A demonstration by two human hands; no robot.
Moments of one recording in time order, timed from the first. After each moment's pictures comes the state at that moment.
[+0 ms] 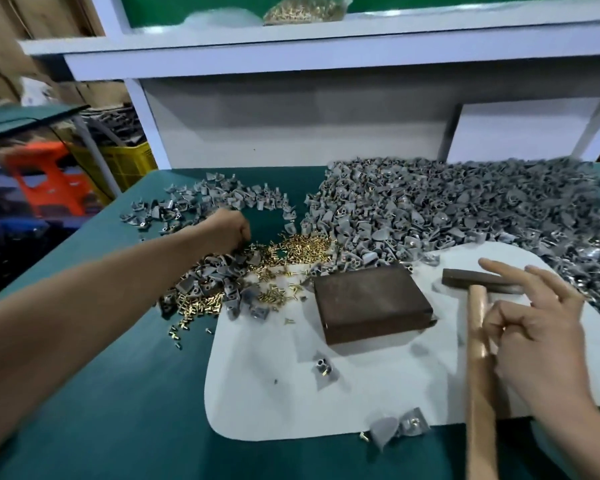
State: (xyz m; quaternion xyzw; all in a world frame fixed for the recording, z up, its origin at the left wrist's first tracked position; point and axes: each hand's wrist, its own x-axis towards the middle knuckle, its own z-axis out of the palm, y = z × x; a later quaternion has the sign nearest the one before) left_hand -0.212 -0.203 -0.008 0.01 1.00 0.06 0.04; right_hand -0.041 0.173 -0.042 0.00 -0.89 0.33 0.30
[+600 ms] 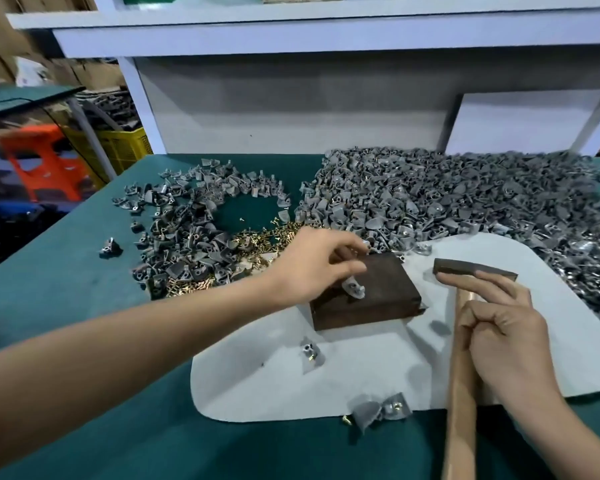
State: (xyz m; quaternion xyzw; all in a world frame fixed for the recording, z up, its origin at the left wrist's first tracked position) left_hand -0.098 -0.066 0.009 0.24 0.91 0.33 -0.04; right_hand -0.040 0.164 -0.052 0.02 -0.86 0.44 0.24
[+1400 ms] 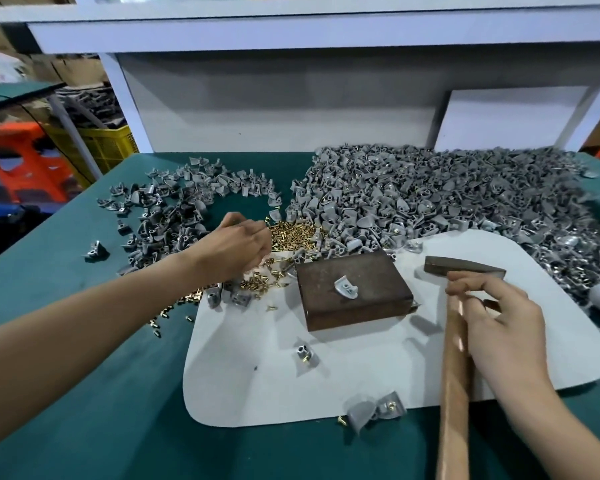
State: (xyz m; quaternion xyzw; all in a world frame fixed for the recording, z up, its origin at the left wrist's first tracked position) left_hand -0.141 -0.158 -0.009 0.26 0.96 -0.06 -0.02; right_hand -0.041 0.164 -0.047 -0.06 -0.81 0.53 0.25
